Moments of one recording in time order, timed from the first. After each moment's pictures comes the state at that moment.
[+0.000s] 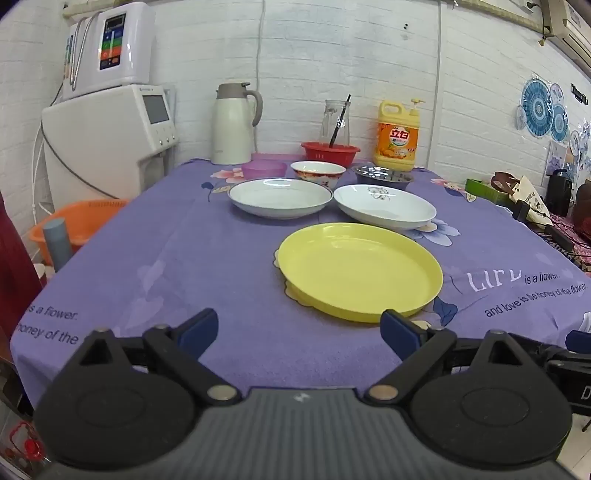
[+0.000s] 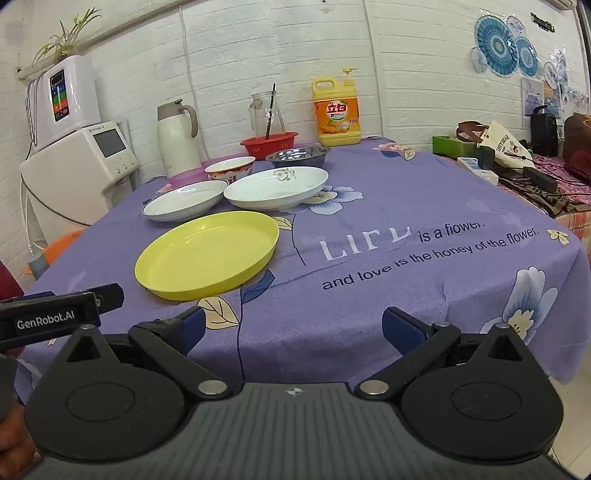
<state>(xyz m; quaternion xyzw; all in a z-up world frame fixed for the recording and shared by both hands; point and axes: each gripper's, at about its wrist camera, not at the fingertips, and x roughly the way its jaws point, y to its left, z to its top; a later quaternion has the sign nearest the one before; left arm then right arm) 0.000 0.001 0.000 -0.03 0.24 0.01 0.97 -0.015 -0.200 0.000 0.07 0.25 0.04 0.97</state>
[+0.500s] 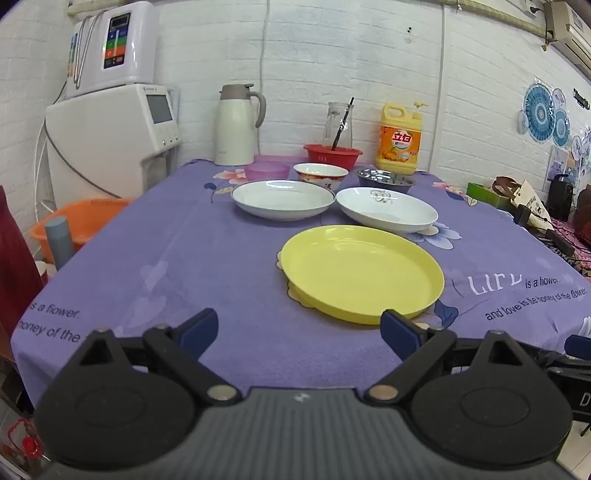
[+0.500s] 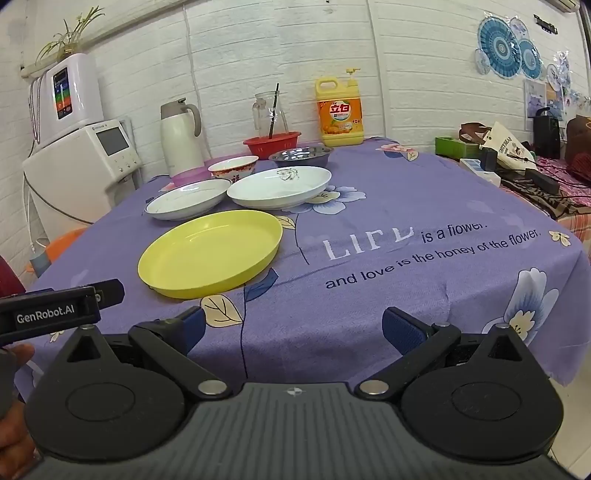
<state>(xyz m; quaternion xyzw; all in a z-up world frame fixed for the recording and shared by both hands) -0.002 0.002 0.001 -0.03 0.23 0.01 0.97 -0.018 -0.197 0.001 0.07 0.25 0.04 0.97</state>
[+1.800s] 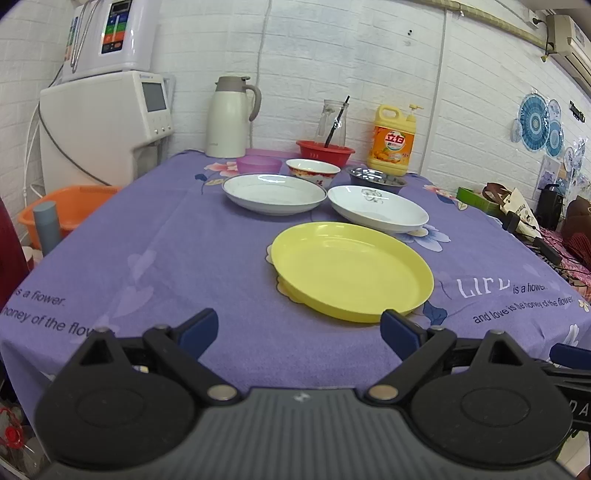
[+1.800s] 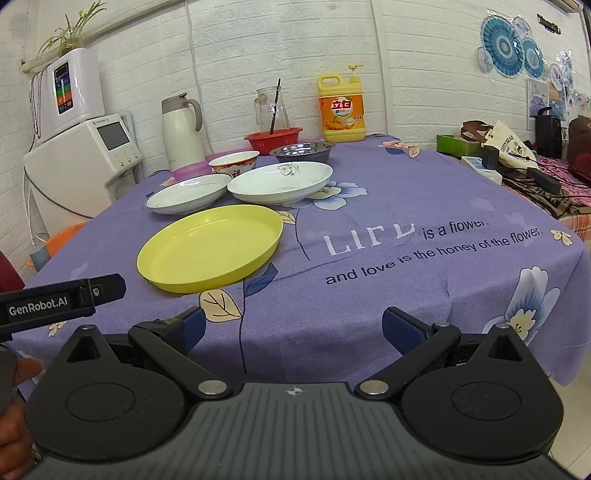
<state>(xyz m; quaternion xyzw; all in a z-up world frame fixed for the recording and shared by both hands) 0.000 0.010 -0.002 -0.06 0.24 -0.01 0.97 -0.015 -0.196 -0.004 0.07 0.25 0.04 0.96</state>
